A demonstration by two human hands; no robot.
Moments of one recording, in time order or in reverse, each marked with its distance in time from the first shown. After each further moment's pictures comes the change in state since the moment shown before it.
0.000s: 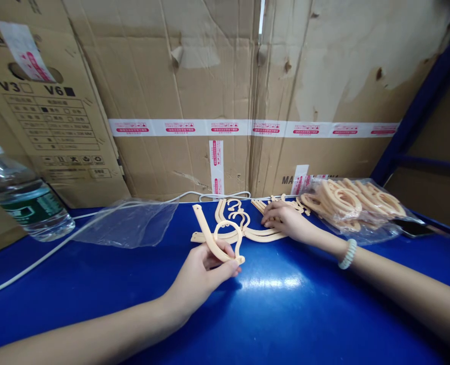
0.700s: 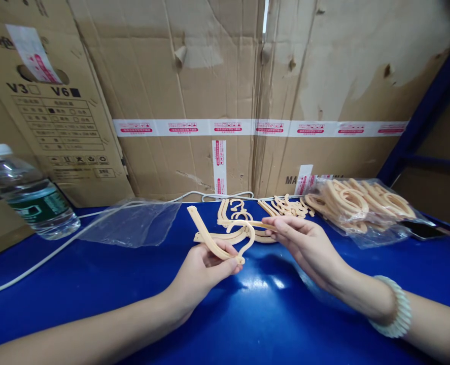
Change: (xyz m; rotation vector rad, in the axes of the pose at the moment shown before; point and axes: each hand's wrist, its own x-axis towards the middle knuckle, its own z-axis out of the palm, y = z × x) left_hand 0.003 -0.001 -0.005 -0.059 0.020 0.000; right_hand -0.041 -0.087 0.023 0.985 0.346 0.479
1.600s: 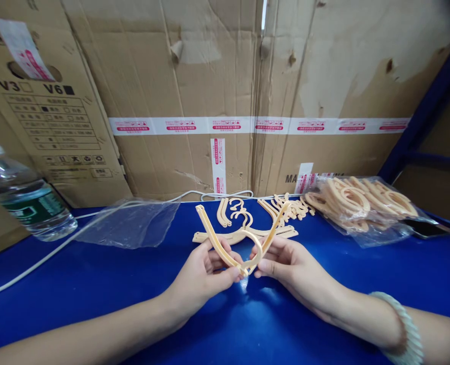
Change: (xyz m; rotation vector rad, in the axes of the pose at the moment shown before) left_hand -0.001 -0.002 0.001 -0.111 -0.108 0.005; right_hand -0.019 0.021 0.016 0.135 -0.373 0.171
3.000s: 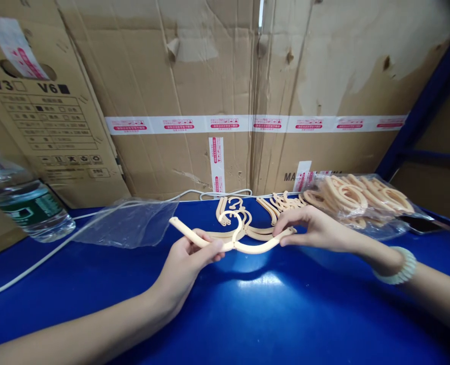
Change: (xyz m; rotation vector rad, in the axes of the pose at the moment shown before) left_hand 0.003 0.015 -0.012 0.024 0.314 0.007; right_hand 0.021 -0.070 -0.075 -0.977 -0.260 -0.212
